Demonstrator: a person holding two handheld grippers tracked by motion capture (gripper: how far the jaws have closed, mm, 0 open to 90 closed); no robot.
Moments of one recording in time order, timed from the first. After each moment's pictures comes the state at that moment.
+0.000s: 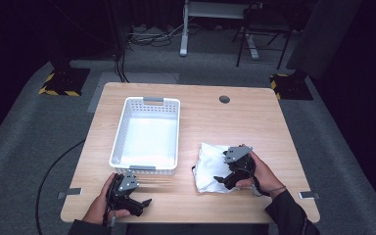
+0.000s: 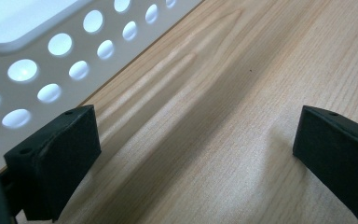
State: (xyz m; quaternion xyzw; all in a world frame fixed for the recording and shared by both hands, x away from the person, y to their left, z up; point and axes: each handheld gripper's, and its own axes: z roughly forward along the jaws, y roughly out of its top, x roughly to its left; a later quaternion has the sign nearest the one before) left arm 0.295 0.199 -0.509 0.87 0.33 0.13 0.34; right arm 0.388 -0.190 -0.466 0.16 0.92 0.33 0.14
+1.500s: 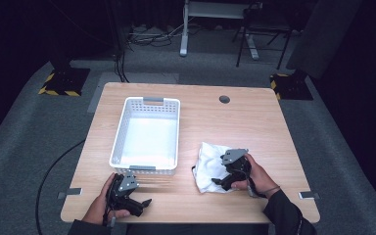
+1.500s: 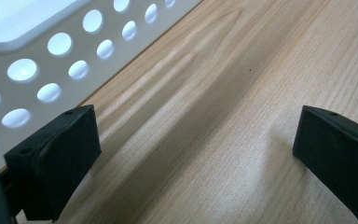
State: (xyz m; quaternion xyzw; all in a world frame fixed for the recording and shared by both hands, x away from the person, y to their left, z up) left arm 0.295 0.199 -0.509 0.87 0.32 0.13 0.34; right arm 0.395 -0.188 -0.494 0.17 0.92 0.32 0.12
